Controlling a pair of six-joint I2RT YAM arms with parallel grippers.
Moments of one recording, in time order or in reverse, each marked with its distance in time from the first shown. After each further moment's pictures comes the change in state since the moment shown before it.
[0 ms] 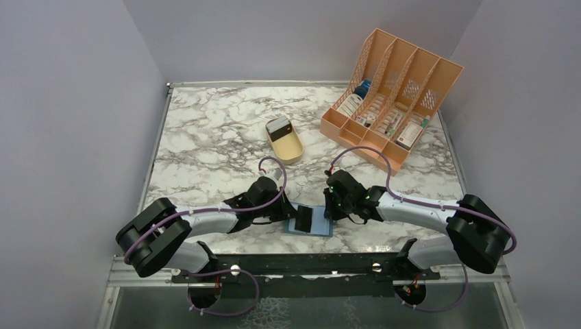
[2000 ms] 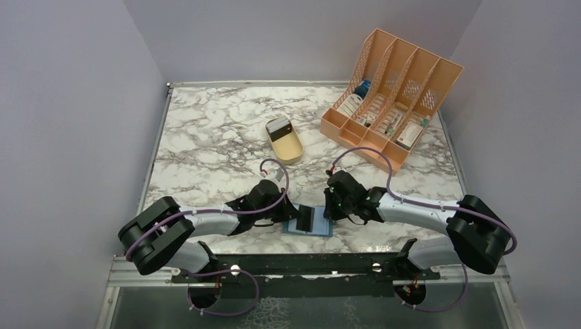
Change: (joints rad) left arm -0.027 0.010 -0.019 0.061 -0.050 0.019; right arm 0.000 -0.004 -0.015 0.026 -0.002 0.033
